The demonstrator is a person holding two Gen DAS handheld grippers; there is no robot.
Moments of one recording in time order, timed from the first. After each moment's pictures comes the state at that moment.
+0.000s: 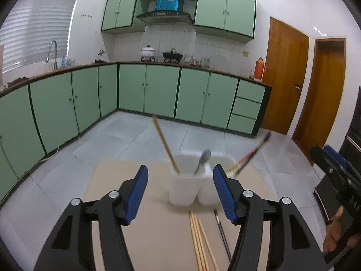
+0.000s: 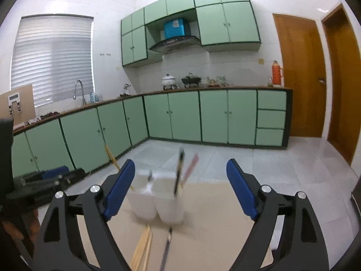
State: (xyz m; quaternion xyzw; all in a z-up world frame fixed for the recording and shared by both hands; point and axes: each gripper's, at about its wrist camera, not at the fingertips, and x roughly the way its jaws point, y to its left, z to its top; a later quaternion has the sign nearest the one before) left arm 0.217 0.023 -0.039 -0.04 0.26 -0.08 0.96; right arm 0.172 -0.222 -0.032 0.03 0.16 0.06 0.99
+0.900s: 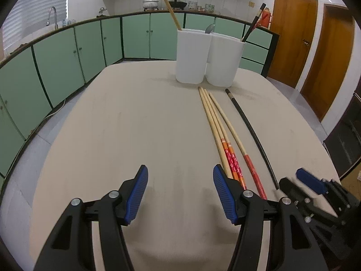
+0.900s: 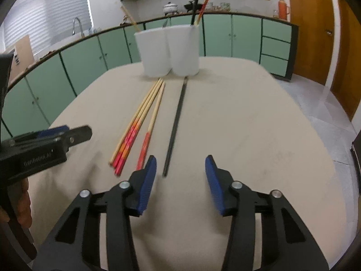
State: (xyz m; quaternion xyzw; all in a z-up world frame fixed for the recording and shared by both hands) left arm 0.120 0.015 -0.192 -0.01 0.40 -0.07 0.91; right arm 0.073 -0.169 -0.225 0.02 0.37 0.08 0.92
